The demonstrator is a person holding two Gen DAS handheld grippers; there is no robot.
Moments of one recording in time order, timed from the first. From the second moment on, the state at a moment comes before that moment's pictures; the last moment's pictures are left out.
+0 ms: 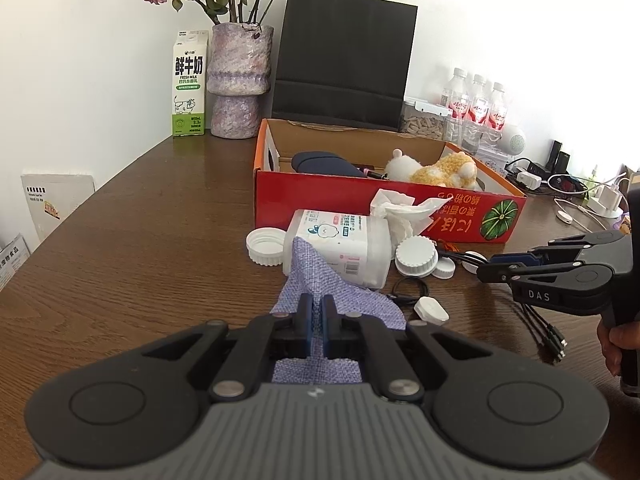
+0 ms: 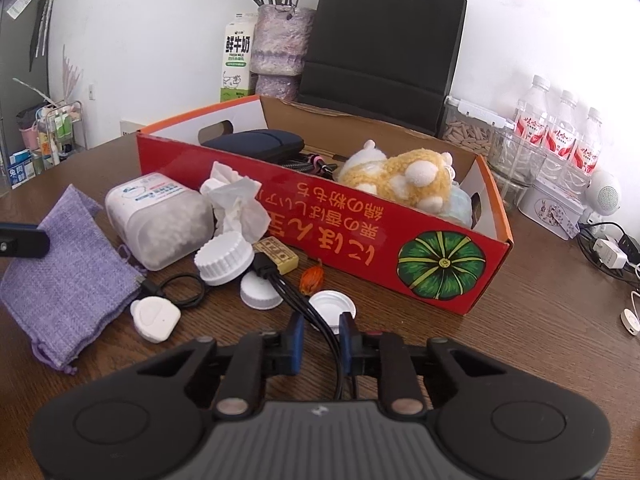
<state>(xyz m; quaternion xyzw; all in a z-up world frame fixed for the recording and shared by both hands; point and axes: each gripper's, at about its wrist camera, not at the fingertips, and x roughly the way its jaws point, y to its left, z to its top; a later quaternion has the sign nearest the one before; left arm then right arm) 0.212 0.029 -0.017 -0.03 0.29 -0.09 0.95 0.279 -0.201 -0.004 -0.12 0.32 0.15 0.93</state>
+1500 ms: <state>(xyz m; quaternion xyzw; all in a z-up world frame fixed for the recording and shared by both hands) 0.240 0.013 0.102 -0.02 0.13 -0.14 0.98 0.266 -0.213 0.139 -0.08 0.13 0.17 0.97</state>
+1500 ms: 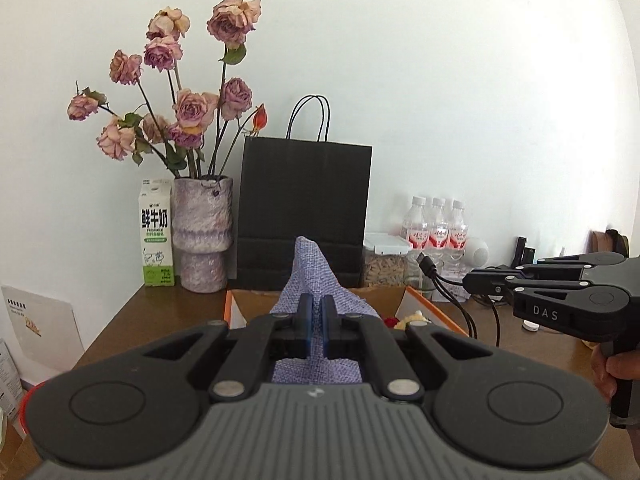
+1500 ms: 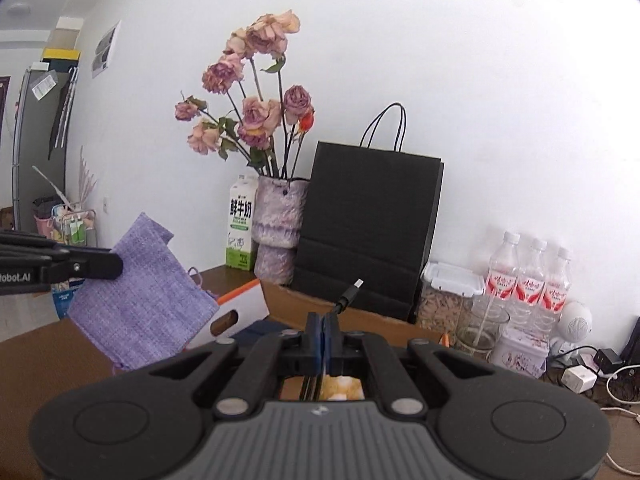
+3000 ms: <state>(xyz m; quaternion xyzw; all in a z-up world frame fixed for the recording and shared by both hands) 0.393 -0.003 0.015 -0.03 0.17 -0.04 0.98 0.409 -0.198 0.051 0.02 0.20 0.14 0.97</state>
